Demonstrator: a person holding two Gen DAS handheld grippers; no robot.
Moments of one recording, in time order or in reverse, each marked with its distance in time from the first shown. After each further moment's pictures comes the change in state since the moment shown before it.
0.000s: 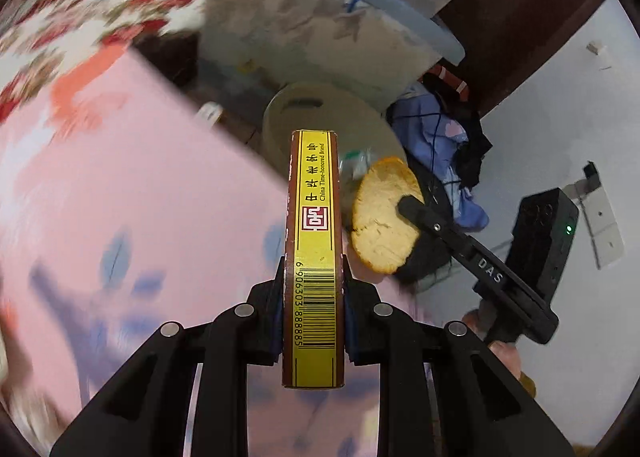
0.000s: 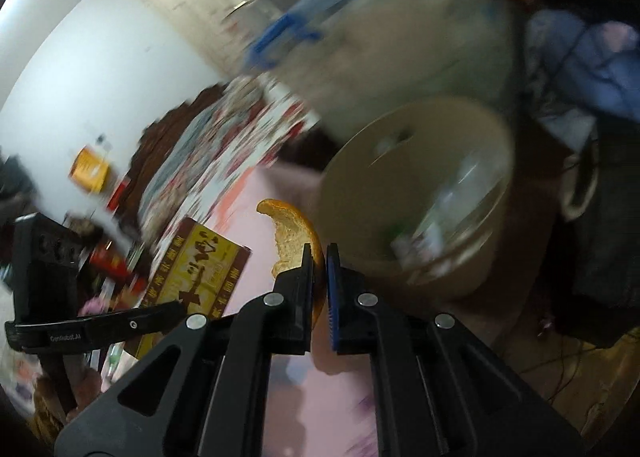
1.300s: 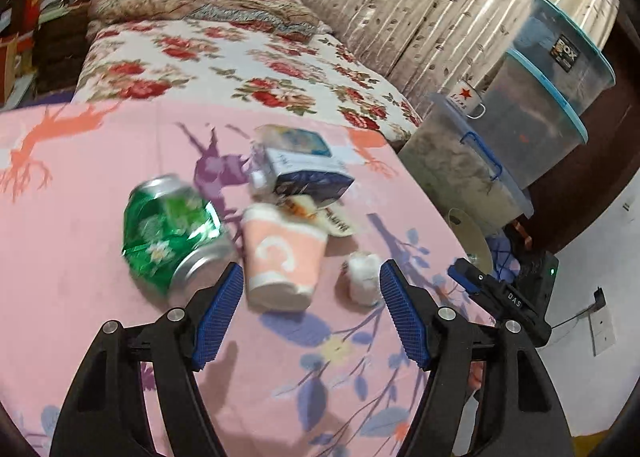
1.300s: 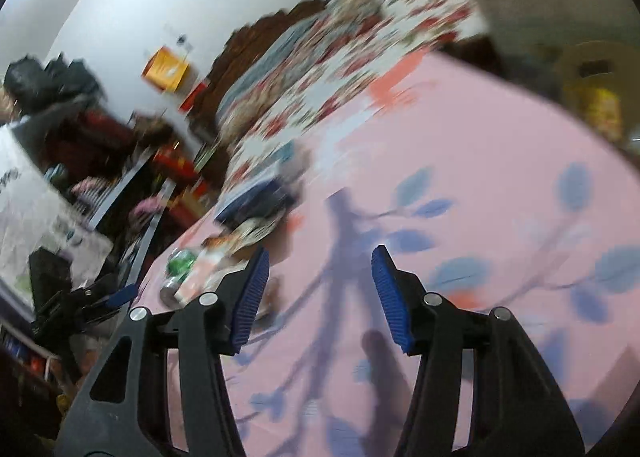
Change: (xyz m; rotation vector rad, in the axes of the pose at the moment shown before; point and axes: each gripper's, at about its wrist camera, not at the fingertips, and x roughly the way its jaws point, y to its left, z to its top) left arm -0.274 0.197 -0.251 -0.454 -0.444 0.230; right arm 0.064 0.193 -0.125 -0.230 0.316 0.298
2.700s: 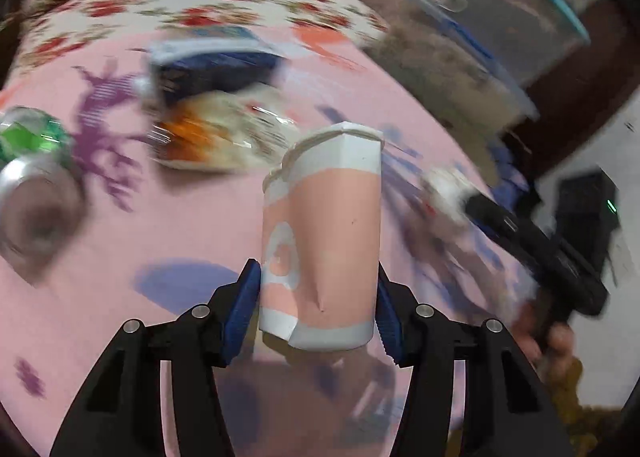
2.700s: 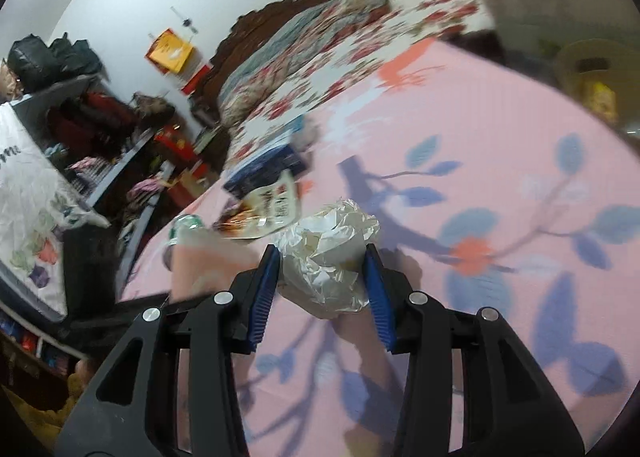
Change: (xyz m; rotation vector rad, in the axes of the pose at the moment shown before) left arm 0.106 -0.064 -0.051 0.186 0.273 -0.068; right arm -0.021 0.003 -0.024 -0.044 0.005 -0.055
